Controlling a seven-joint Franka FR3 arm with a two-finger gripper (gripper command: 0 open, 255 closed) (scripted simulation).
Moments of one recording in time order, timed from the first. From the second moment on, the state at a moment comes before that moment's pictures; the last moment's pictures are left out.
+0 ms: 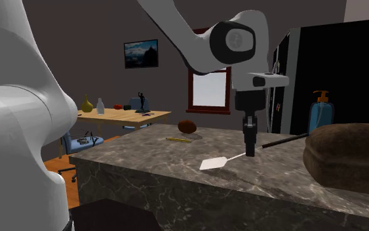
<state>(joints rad) -0.35 -0.16 0.24 -2.41 -0.01 2.30 0.77</state>
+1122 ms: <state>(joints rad) -0.35 -0.08 0.25 -2.45 -0.04 2.41 0.80</state>
